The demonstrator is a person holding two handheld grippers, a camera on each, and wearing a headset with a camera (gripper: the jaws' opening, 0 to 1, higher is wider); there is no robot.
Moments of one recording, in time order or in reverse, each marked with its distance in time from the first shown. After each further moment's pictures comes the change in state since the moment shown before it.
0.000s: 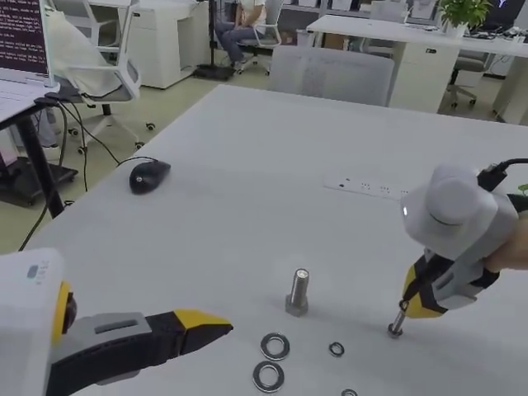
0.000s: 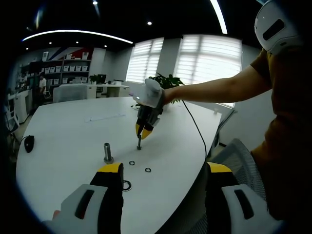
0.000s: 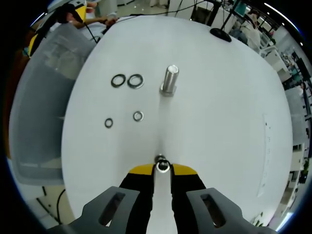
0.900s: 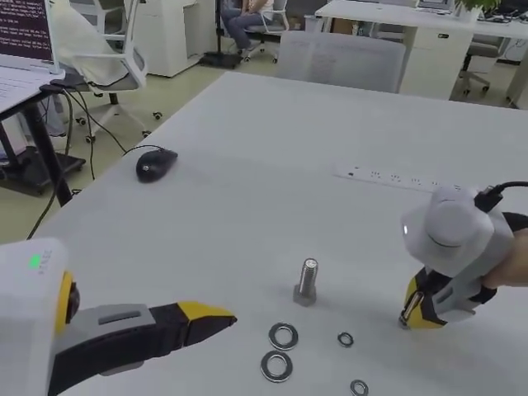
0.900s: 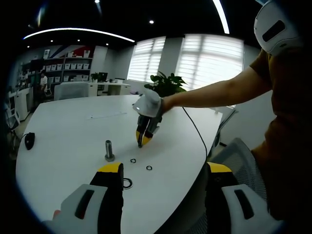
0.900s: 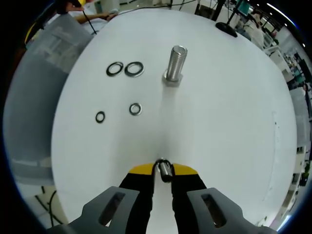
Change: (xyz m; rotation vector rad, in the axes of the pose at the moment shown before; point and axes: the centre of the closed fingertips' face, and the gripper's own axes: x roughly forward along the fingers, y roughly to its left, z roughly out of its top) left arm -0.001 0.004 -0.003 -0.014 0.011 0.008; right arm 0.037 0.000 -0.010 -0.015 0.008 0.011
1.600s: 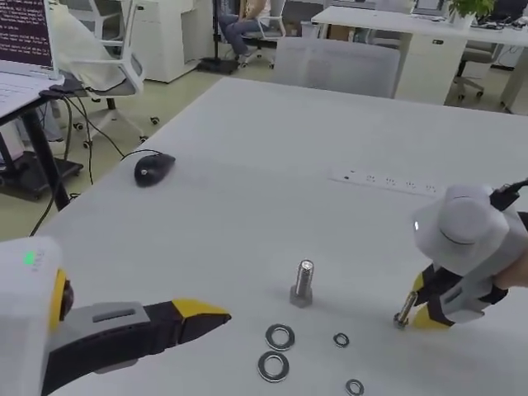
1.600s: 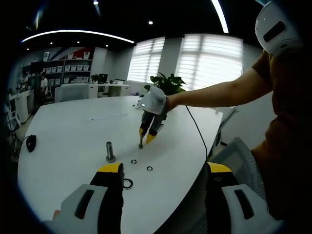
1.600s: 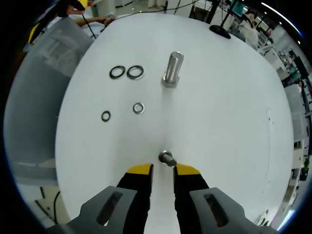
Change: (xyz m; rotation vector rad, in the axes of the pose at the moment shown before) left arm -0.004 -0.004 0.003 0.016 -0.004 0.008; right arm -0.023 0.009 -0.004 0.030 -0.023 -0.032
